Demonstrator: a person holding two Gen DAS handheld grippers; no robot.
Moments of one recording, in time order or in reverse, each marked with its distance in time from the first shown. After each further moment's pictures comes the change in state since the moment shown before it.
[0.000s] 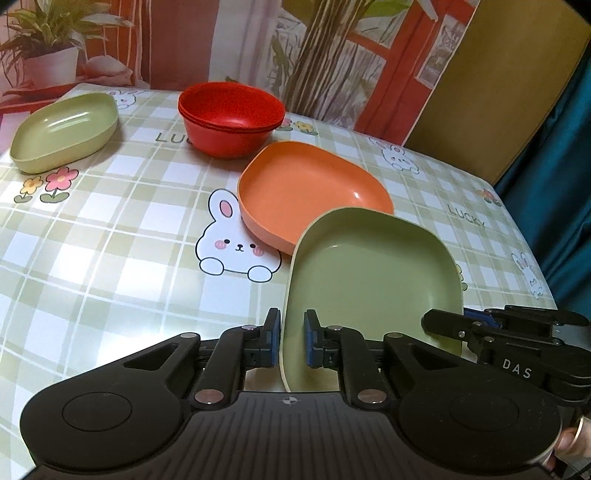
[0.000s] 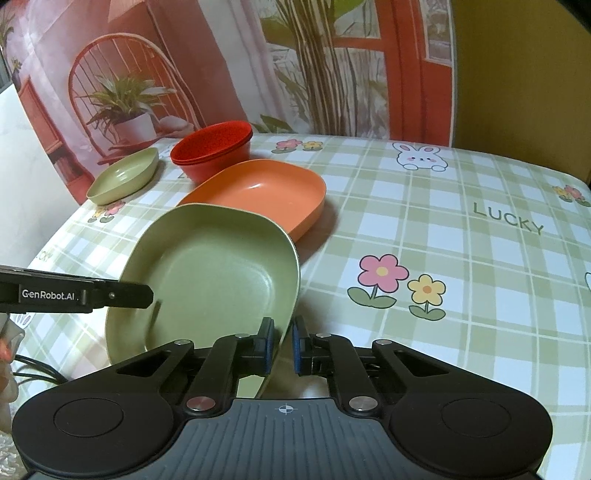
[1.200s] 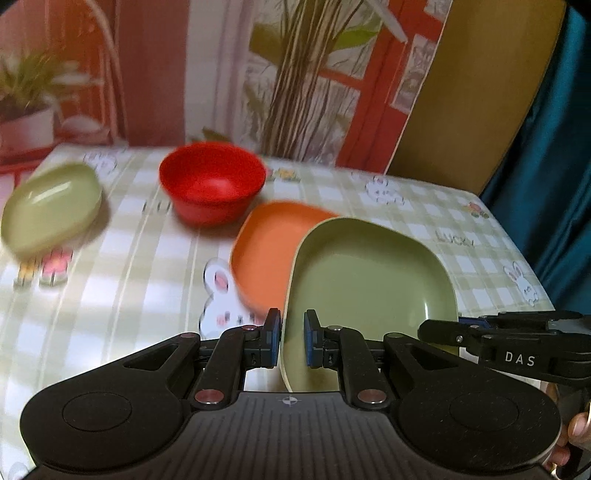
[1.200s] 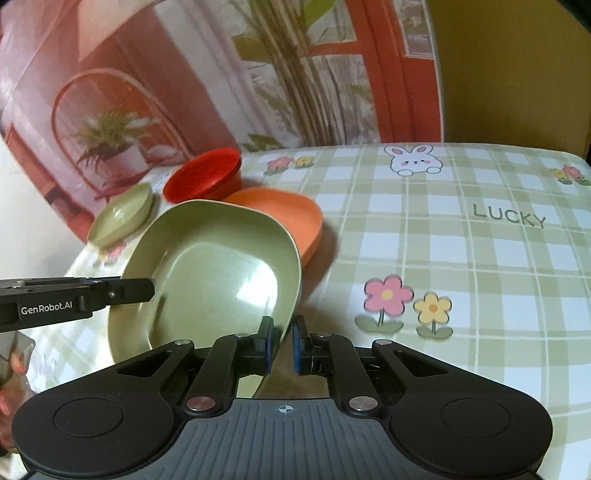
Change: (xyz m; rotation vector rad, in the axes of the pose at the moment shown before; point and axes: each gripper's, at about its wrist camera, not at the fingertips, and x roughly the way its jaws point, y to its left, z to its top) left arm -0.010 0.003 0.042 0.138 -0.074 -0.028; right arm 0.000 -0.009 0.035 0.160 -0.026 0.039
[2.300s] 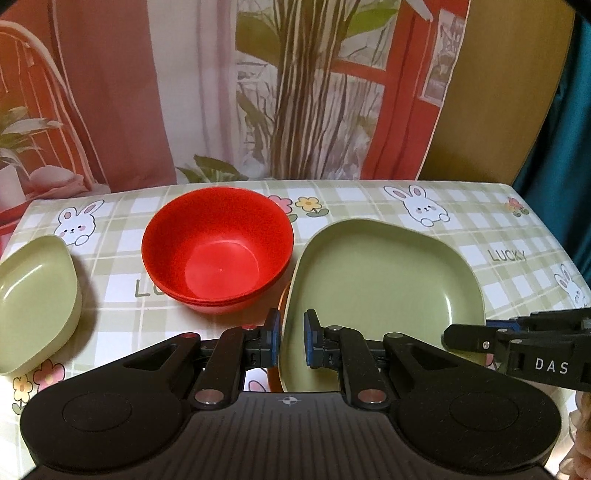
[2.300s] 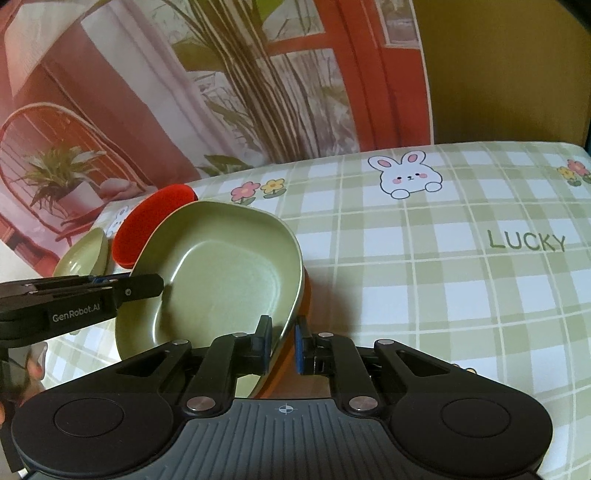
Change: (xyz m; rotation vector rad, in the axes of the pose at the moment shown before) left arm 0.077 0.013 0.066 0.119 0.043 0.054; right arm 0.063 -0.003 0.050 0.096 0.017 -0.090
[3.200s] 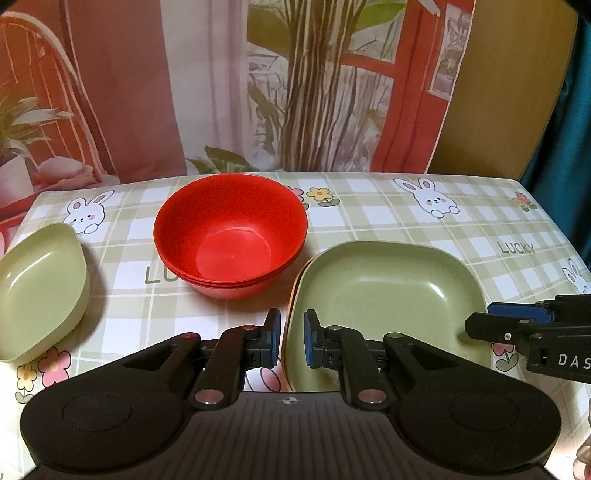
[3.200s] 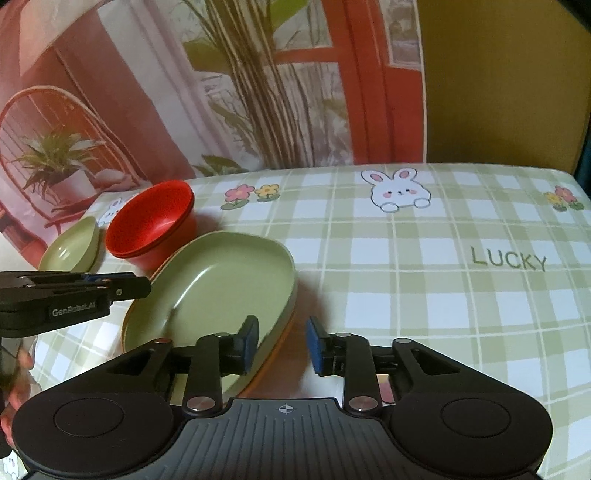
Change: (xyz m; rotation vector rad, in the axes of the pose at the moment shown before) left arm 0.000 0.002 -0.008 -0.009 0.000 0.030; right arm -0.007 0.001 -0.004 -0.060 -0.020 -0.052
